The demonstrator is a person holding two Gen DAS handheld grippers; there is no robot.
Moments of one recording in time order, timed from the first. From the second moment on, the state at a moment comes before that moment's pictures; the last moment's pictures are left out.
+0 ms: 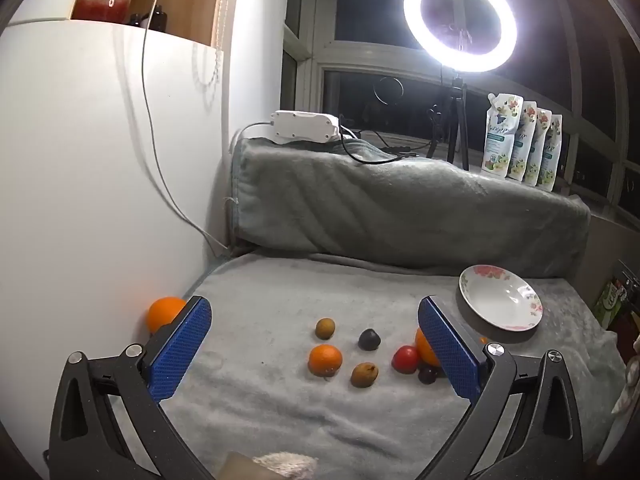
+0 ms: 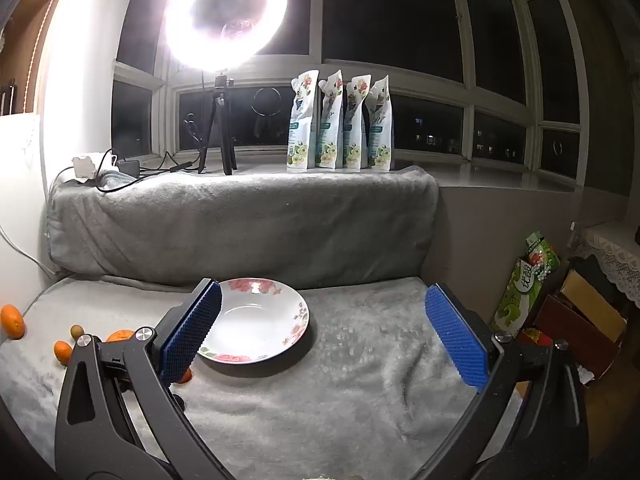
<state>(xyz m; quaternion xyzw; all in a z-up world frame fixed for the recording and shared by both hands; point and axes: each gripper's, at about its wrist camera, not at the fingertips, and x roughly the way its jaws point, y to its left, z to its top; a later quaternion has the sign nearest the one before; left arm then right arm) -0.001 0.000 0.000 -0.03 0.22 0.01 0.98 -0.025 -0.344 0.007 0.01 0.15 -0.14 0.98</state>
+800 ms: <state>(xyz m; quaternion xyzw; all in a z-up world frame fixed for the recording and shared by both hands) -0.001 0.000 0.001 -0.03 0.21 0.02 0.98 -0.026 -0.342 0.008 0.01 0.15 -0.14 0.98</state>
